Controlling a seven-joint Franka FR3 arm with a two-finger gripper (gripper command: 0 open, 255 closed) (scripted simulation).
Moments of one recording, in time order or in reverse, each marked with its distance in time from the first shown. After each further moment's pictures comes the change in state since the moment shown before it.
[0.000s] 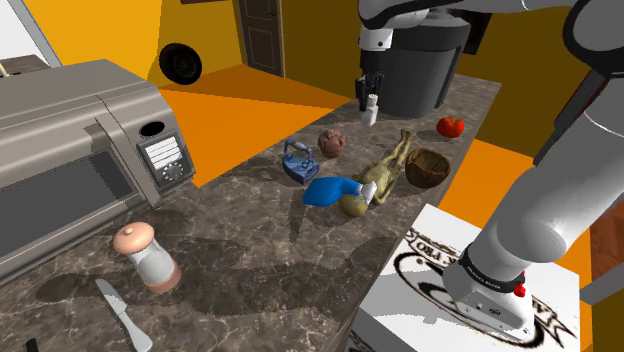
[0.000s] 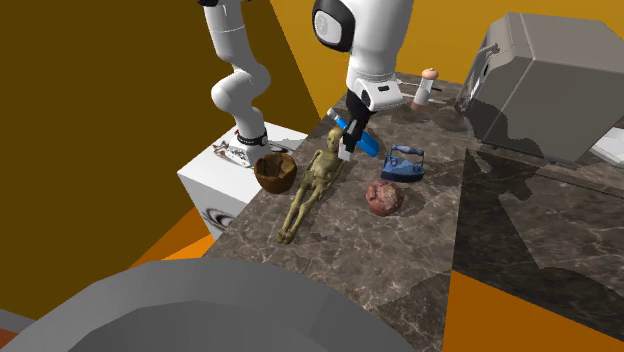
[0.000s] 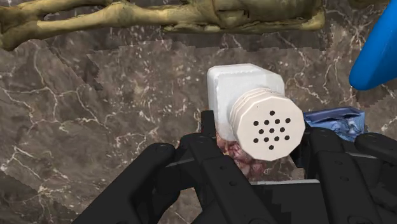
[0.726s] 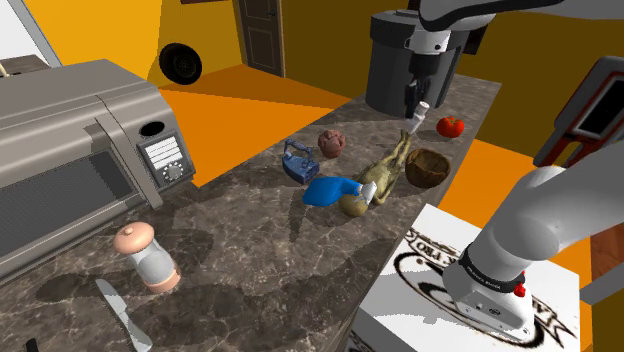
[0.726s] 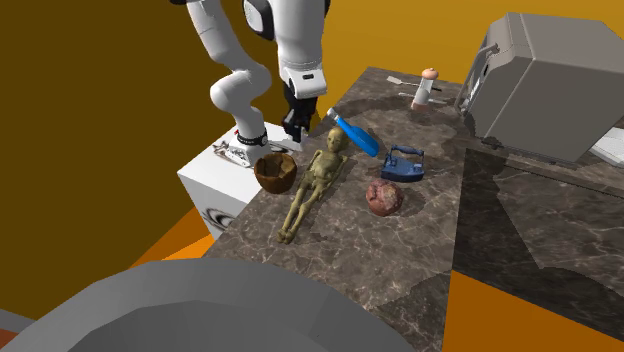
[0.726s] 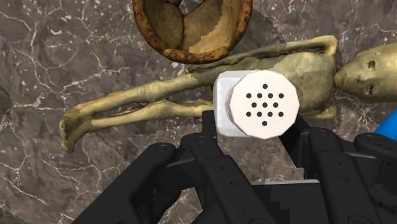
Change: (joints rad) arm -0.084 -0.365 -0.052 -0.323 -0.126 -0.033 -0.076
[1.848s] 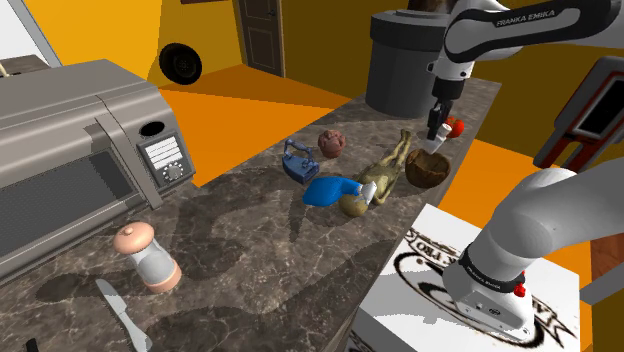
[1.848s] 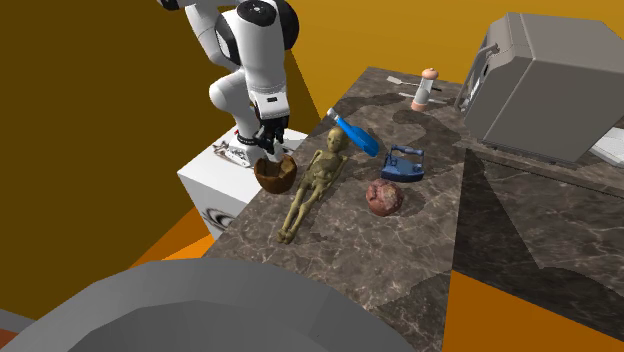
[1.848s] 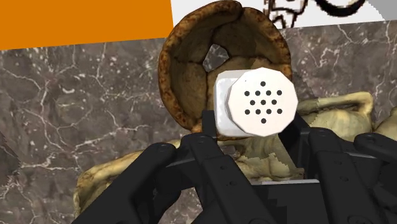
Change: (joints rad) arm -0.077 -0.164 -0.069 -0.249 -0.099 0.090 -0.072
